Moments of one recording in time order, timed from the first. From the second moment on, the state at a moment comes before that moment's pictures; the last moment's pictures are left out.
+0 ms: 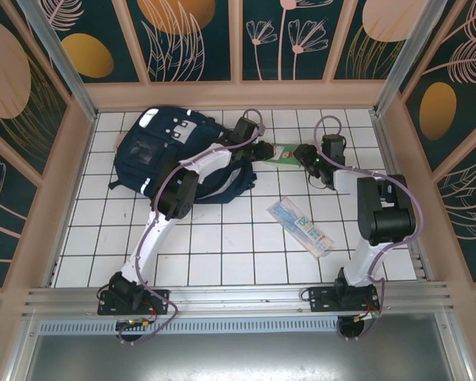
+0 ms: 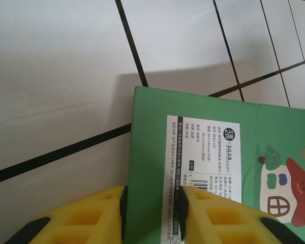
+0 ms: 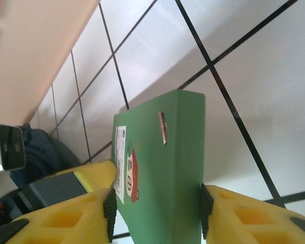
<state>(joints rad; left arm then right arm) -0.59 2.60 2.12 -0.27 0.38 -0.60 0.12 1.79 0.93 0.25 -0.31 0.87</state>
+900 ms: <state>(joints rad) -0.61 2.59 2.11 -0.29 0.44 -0.60 0.12 1.79 0.97 0.20 -0.48 0.96</state>
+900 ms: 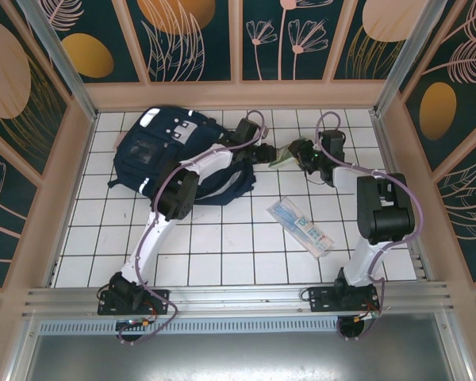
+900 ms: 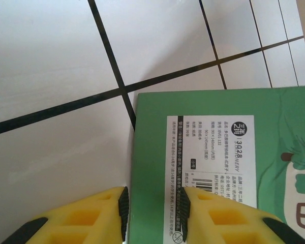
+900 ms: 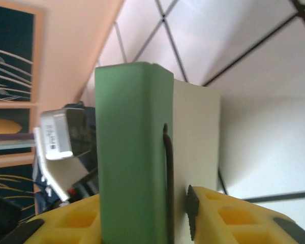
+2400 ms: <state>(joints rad) -0.60 2.05 1.62 -0.64 -0.18 -0.20 0.11 1.42 0.80 0.00 -0.48 0.92</state>
